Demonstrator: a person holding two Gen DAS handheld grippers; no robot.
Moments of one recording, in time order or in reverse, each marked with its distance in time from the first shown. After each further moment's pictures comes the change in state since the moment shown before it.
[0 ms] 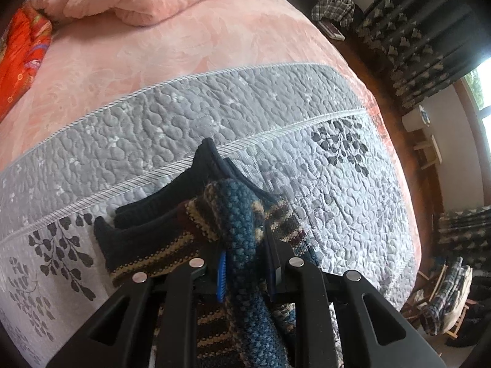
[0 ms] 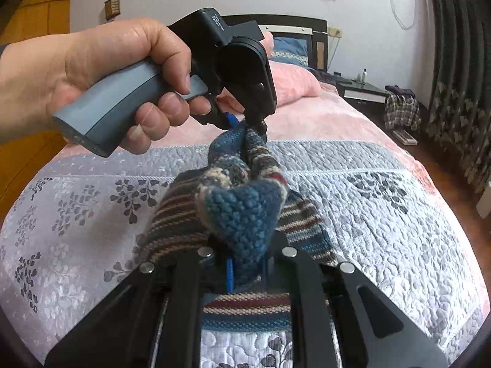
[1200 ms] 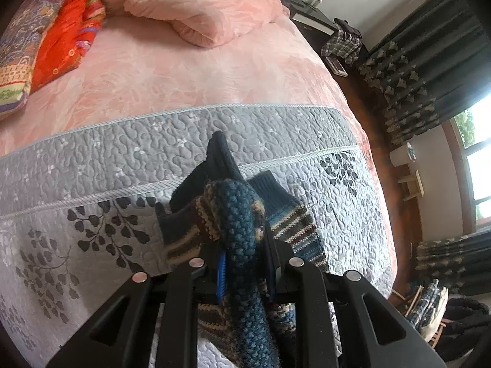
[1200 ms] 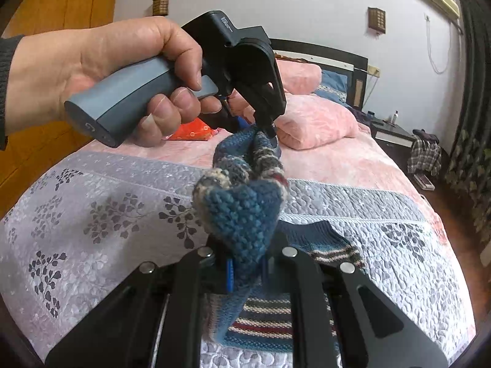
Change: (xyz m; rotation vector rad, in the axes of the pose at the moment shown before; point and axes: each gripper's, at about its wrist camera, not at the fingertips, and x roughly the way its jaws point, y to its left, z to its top) left arm -0.111 0.103 -0.034 -0.122 -0.111 -0.085; right arm -0.035 0.105 0.037 -0.164 -0.097 0.076
